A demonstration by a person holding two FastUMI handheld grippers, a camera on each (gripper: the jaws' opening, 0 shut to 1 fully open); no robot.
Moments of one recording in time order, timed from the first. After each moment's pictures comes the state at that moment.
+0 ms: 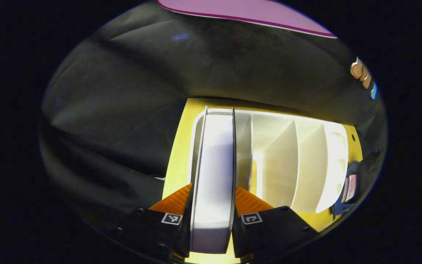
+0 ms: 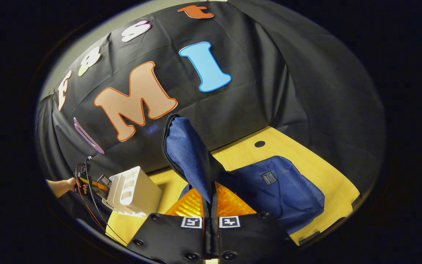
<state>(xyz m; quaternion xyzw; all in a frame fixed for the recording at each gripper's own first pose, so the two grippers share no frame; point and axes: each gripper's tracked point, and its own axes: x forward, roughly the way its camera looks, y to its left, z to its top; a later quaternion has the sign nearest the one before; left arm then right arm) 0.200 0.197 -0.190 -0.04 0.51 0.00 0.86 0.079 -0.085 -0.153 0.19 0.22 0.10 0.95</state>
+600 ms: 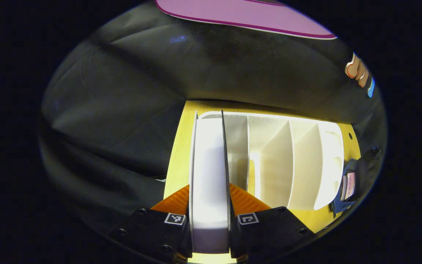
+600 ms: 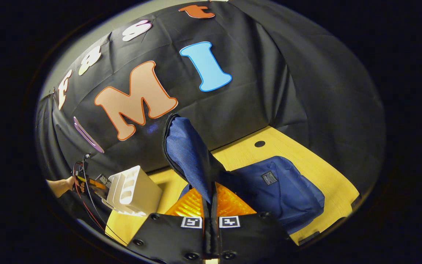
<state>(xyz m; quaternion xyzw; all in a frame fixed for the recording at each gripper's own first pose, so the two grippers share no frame) 0.202 0.204 -0.188 -0.02 0.50 0.01 0.87 0.078 -0.084 -0.154 0.19 0.22 0.10 0.95</state>
